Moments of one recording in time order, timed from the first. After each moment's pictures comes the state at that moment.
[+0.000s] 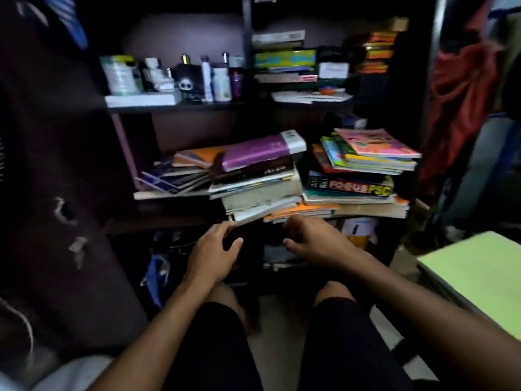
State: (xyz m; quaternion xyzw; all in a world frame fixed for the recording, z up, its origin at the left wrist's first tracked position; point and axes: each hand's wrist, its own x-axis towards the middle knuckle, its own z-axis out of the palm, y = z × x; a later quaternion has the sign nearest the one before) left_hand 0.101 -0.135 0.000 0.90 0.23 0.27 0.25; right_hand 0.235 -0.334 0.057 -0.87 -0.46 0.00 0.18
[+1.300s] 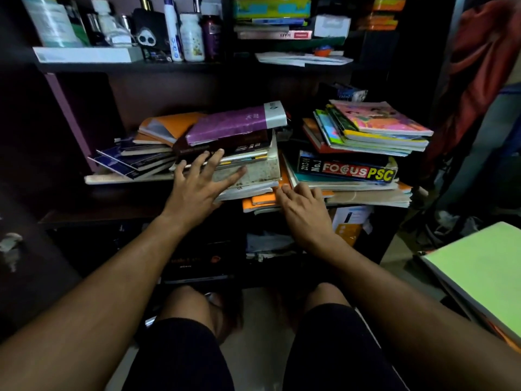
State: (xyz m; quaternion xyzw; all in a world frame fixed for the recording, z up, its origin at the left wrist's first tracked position) left_hand 0.208 -0.059 0.018 0.94 0.10 0.22 -0.23; right_hand 0.320 -0.293 -0.002 -0.86 -0.46 -0.23 0.00
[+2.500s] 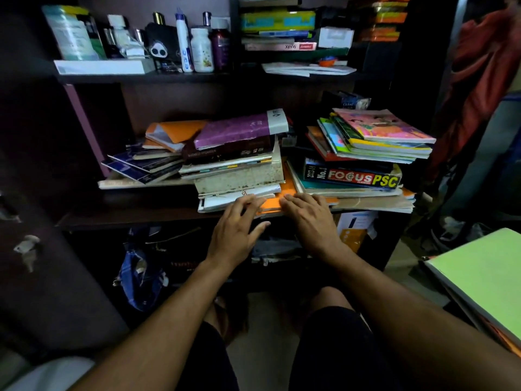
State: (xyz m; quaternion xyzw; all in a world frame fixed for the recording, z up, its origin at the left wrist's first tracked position) left_hand 0.210 -0.130 -0.044 0.92 0.06 0.36 0.12; right_hand 0.331 -0.296 -0.017 -0.83 -0.48 -0.27 0.10
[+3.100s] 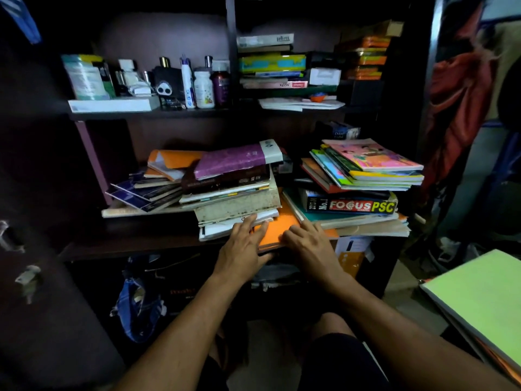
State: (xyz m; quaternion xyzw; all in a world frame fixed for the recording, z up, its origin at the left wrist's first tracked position) left_hand 0.226 -0.135 -0.022 0.97 0.13 0.19 0.09; right_hand 0.324 -0.304 -0.015 -0.79 -0.51 -0.31 0.14
